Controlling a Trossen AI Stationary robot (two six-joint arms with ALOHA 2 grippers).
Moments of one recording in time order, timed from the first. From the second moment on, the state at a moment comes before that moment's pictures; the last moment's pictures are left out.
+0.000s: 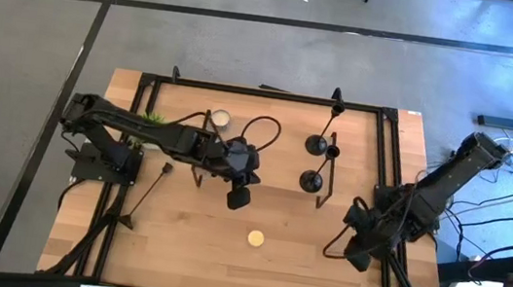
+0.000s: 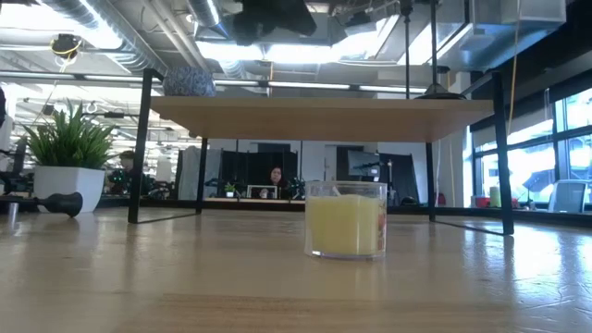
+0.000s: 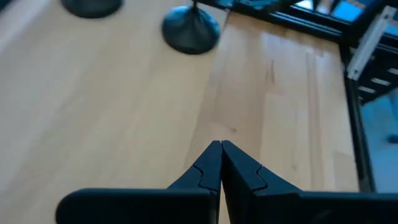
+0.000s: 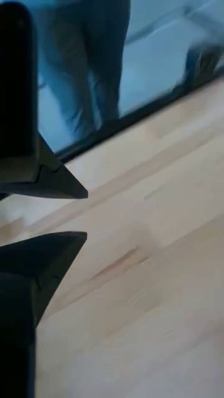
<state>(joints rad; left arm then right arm) -0.13 1.57 1.37 -0.52 -0.13 -0.37 0.81 1.11 0.92 -0.93 0.04 1.40</state>
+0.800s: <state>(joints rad) -0.03 1.70 1.45 -0.29 -0.17 -0.22 0.92 1.20 0.92 -1.19 0.13 1.32</state>
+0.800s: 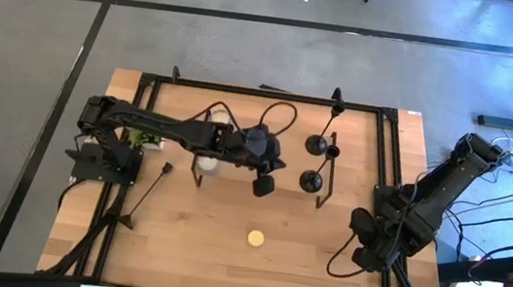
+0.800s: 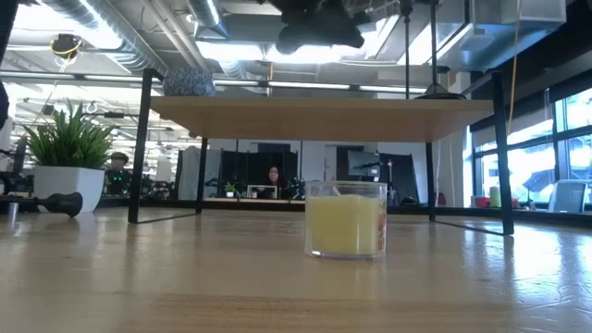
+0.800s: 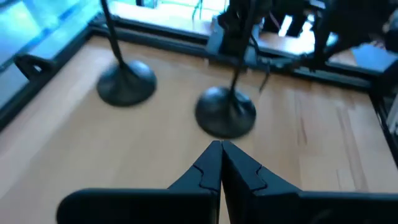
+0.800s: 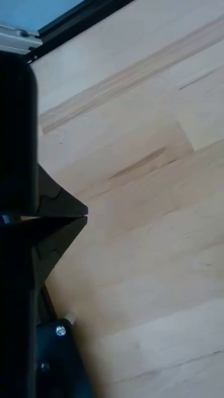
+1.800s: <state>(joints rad) -0.24 1.70 1.84 -1.24 0.32 -0.50 0.92 1.20 0.92 -1.11 0.19 1.23</state>
